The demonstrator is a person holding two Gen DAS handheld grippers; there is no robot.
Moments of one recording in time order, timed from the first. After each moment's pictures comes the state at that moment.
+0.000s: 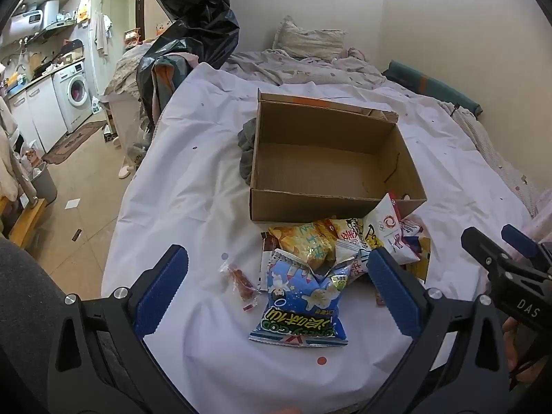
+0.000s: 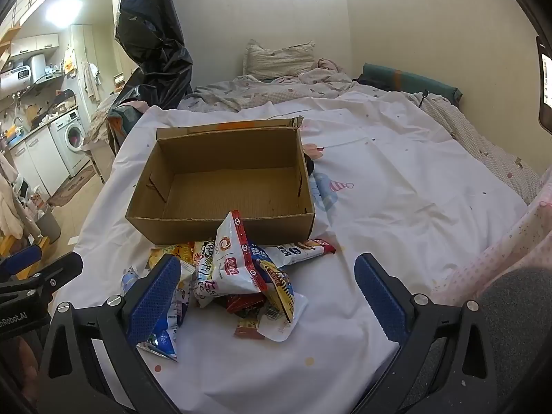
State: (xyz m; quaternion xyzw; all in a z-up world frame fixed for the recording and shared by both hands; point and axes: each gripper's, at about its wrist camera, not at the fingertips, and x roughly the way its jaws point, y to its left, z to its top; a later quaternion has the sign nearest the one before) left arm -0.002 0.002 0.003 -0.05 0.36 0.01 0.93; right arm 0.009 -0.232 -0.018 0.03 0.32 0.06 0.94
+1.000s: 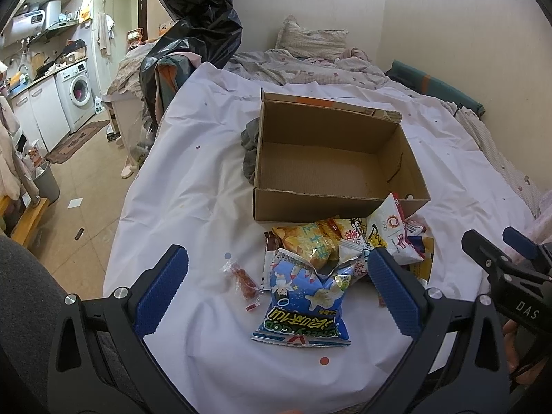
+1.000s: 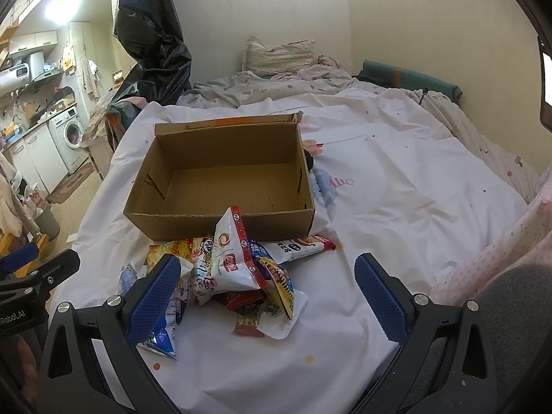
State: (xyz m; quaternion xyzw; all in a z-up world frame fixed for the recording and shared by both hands) left arm -0.002 0.000 -0.002 -0.04 0.36 0.02 0.93; right arm 0.010 -0.230 -0.020 0.02 0.33 0.05 0.94
